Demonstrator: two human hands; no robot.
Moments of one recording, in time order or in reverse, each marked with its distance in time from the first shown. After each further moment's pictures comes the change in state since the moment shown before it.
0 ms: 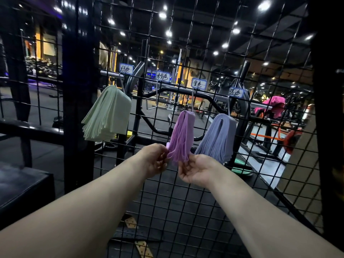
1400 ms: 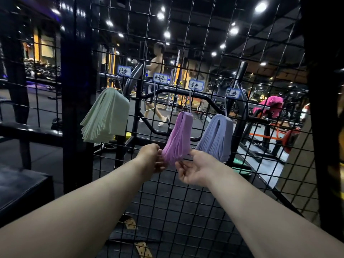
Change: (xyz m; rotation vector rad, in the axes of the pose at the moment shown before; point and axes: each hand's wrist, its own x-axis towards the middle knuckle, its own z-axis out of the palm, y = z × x) left_hand -0.009 -0.003 0.001 0.060 0.053 0.167; right_hand -0.004 -0.004 0.004 -0.161 0.025 0.033
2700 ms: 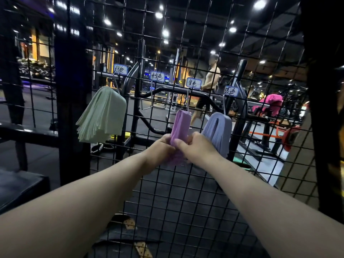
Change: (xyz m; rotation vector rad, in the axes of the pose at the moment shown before) left_hand -0.003 0.012 0.018 0.122 -0.398 0.263; right_hand 0.005 -0.026 -0.002 -1.252 0.359 -0.861
